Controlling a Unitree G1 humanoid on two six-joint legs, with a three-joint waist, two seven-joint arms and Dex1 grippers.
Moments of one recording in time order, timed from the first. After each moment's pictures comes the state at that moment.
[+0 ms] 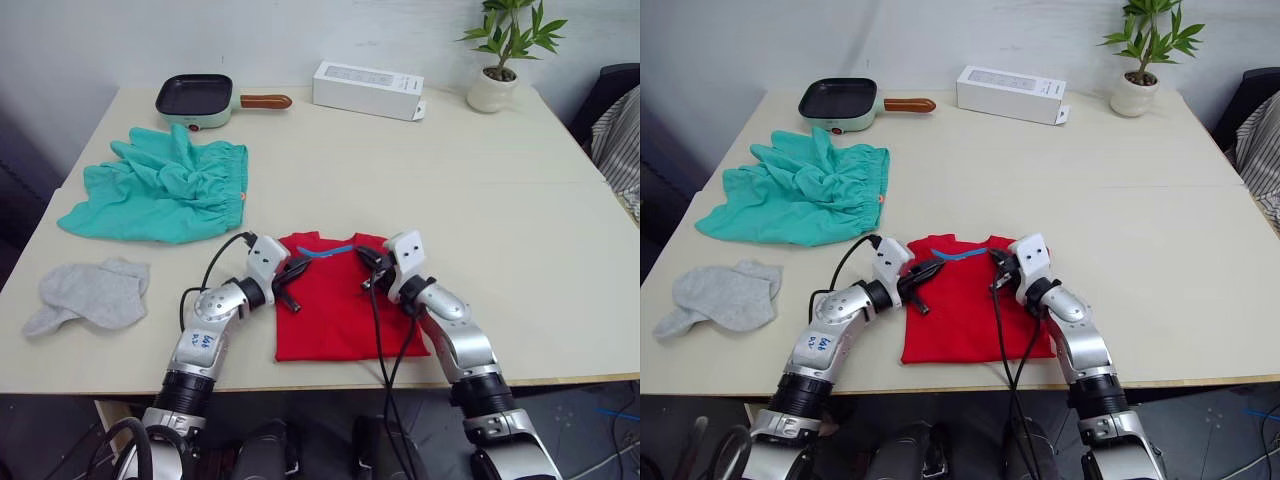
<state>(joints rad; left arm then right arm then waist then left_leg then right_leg) -0.37 0.25 -0.08 0.13 -0.11 0.19 -0.53 -0.42 -0.20 0.04 0.24 0.15 0.09 0.44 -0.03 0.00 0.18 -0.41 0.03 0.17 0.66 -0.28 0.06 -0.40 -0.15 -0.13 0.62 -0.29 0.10</state>
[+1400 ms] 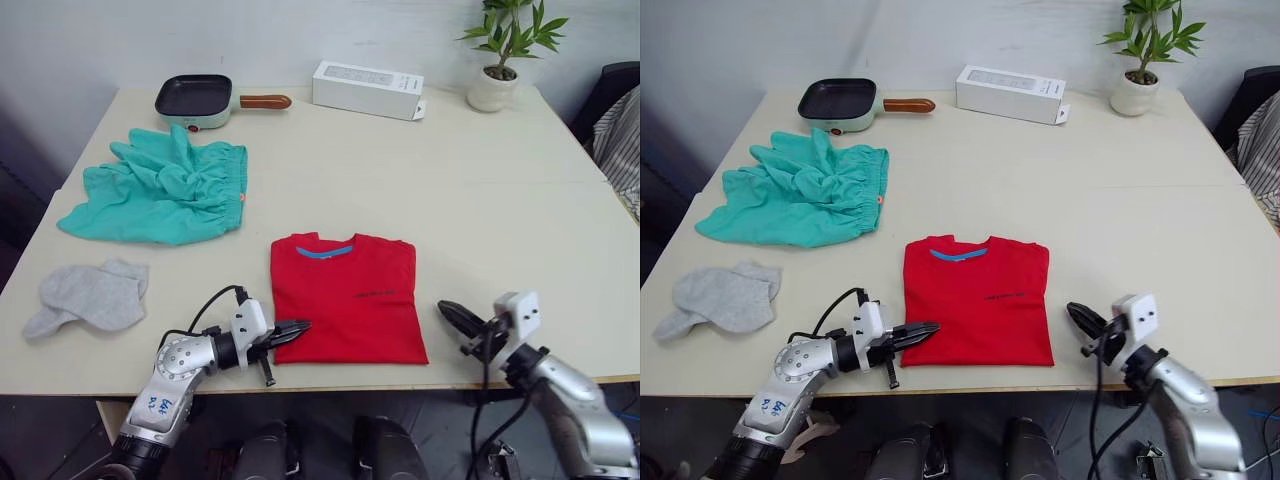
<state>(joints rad) -0.05 0.44 -0.13 -0.08 -0.23 -0.03 -0.85 0.11 -0.60 -0.25 -0.19 0.66 0.43 0.75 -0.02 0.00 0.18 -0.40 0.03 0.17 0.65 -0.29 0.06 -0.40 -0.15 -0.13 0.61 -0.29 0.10</state>
